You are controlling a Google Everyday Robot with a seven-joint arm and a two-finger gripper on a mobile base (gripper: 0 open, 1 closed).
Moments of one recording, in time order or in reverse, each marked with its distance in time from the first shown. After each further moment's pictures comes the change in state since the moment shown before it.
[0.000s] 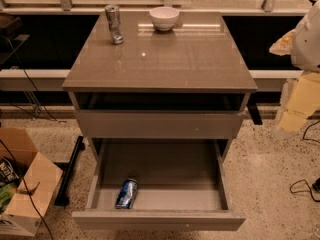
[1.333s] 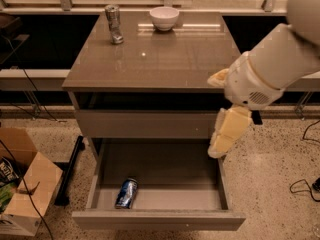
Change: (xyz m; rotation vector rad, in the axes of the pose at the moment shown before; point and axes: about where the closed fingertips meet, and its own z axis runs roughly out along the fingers) arm -0.076 0.028 0.096 -0.133 -0.259 -0.069
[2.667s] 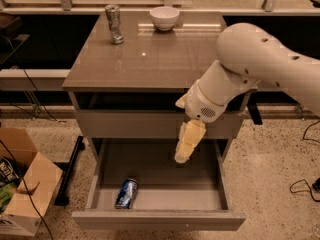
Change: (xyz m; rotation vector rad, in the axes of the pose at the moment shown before) arm -0.015 -0.019 0.127 -0.171 -0.036 0.009
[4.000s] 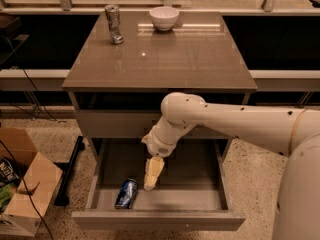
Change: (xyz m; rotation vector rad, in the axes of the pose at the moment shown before) arm 0.002 -0.017 0.223 -0.139 0.009 -0.130
